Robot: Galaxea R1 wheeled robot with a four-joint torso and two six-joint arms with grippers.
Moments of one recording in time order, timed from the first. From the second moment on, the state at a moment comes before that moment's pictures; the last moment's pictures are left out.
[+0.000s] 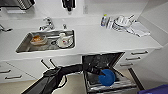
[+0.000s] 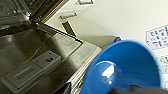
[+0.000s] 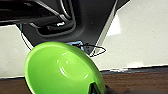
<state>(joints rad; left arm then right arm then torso) 0.29 3.10 -2.20 -0.47 0.53 0.22 -1.44 2.88 -2.54 -0.07 0.03 0.10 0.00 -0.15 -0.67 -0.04</state>
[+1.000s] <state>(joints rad) 0.43 2.86 -1.98 -0.44 0.55 0.24 -1.42 2.80 -2.44 -0.07 0.06 0.10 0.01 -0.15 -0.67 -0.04</state>
